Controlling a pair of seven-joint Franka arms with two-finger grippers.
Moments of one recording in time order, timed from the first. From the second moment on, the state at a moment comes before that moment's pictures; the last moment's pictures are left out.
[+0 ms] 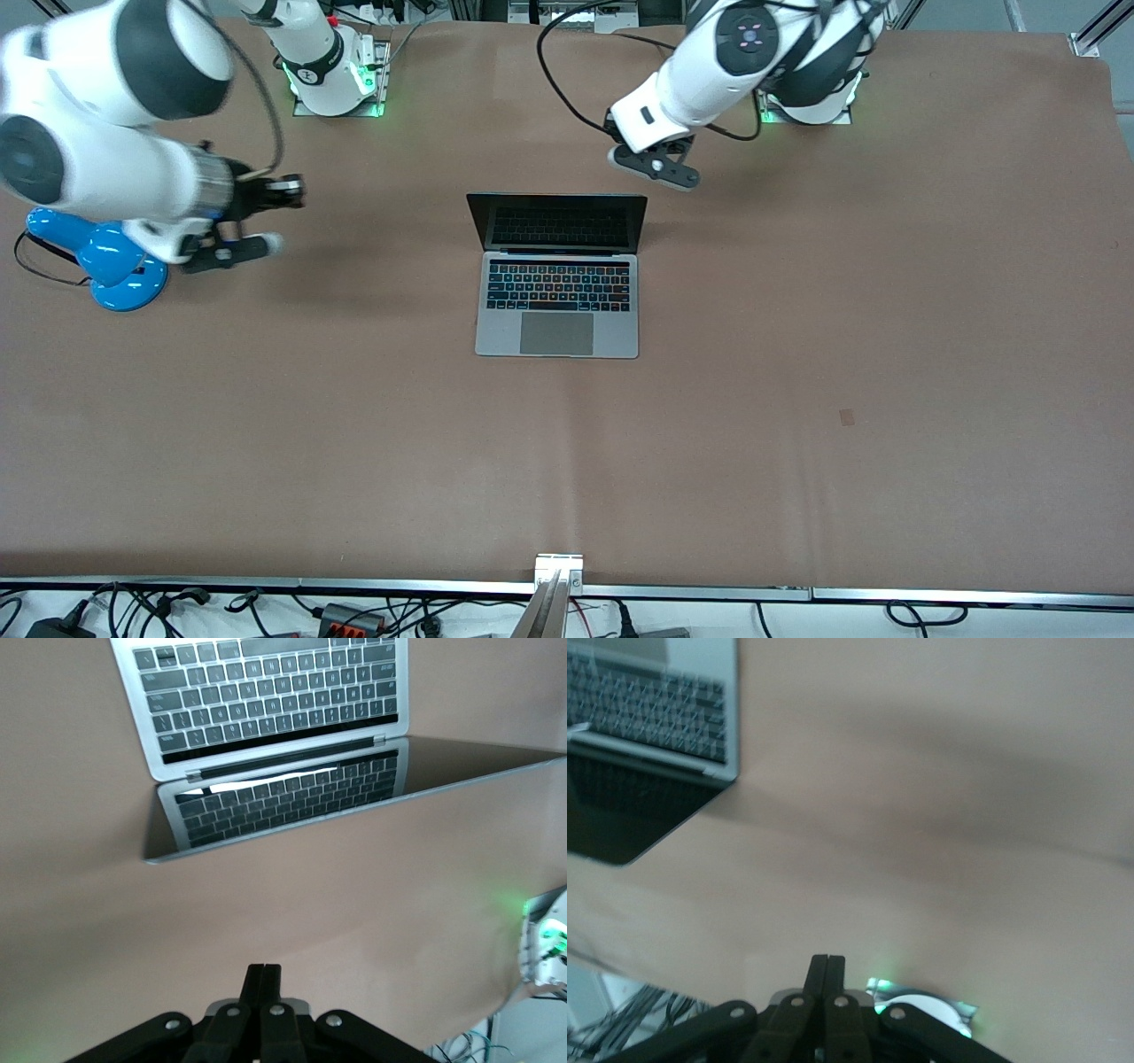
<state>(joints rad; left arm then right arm) 0.13 -0.01 -0.89 -2.12 -0.45 2.05 -0.36 0.23 0.10 -0.02 -1.81 0.22 1.48 -0.03</state>
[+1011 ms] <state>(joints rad) 0.16 0.06 -0.94 -2.29 -0.45 2.42 -0.35 0.61 0.15 -0.01 -1.99 0.36 1.77 0.17</state>
